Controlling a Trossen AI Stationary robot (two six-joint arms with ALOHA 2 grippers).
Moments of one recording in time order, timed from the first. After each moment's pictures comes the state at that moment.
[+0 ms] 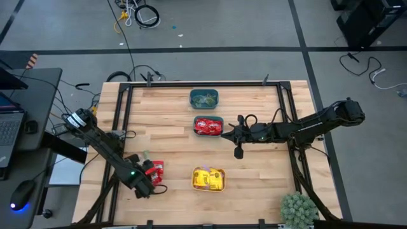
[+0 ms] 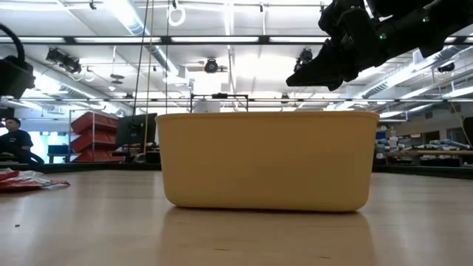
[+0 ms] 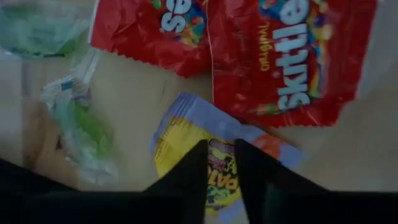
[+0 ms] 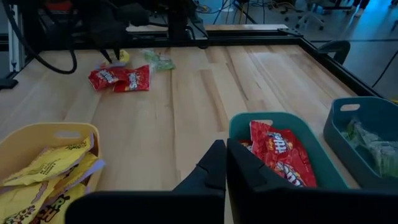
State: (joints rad) left arm -0.78 1.55 0.84 -0.95 0.03 -1.20; right arm 0.11 1.28 0.52 0.40 0.25 0.08
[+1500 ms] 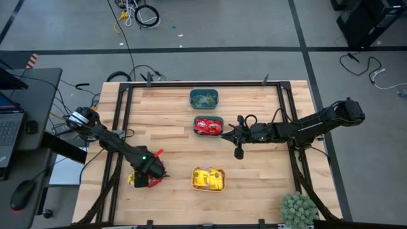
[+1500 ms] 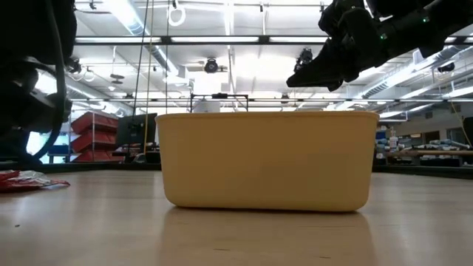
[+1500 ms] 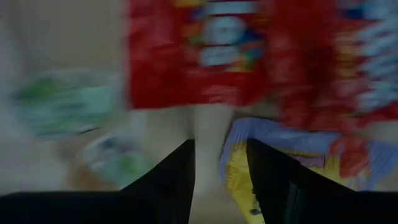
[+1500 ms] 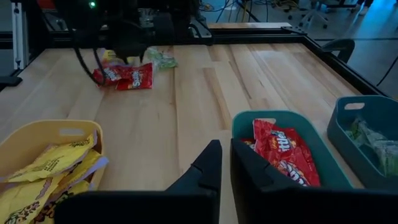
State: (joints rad) left arm -0.53 1.55 0.75 -0.95 0.16 -0.65; right arm 0.11 1.28 0.52 0.39 0.23 0.08
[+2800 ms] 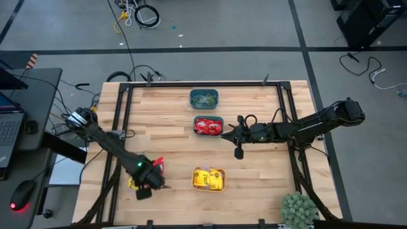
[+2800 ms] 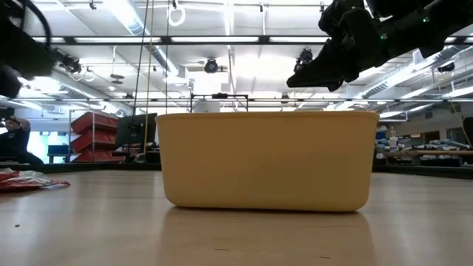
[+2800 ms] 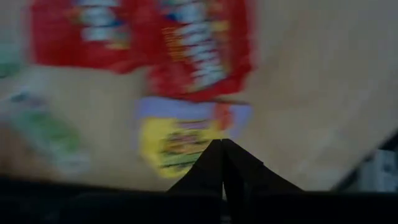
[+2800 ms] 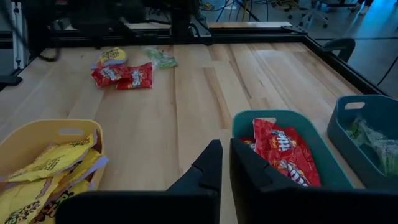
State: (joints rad) left arm -0.64 1.54 0.96 -1.02 0.27 -0.93; right arm 0.11 1.28 0.52 0.39 0.23 0.08
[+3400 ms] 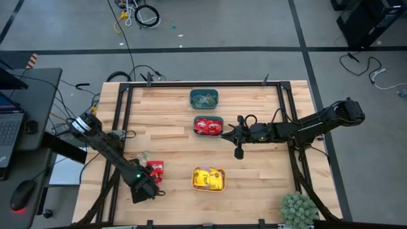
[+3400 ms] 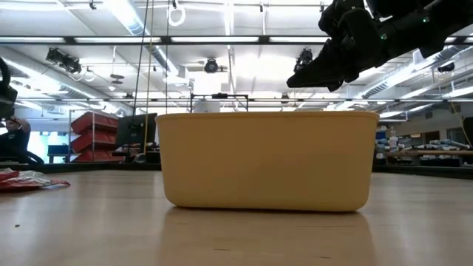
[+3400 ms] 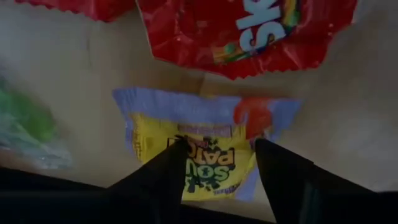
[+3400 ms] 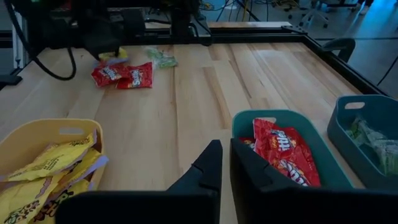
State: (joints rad) left arm -0.76 1.64 0.86 -0.93 0.26 -1.06; right arm 0.11 1.28 0.52 0.39 0.23 0.08
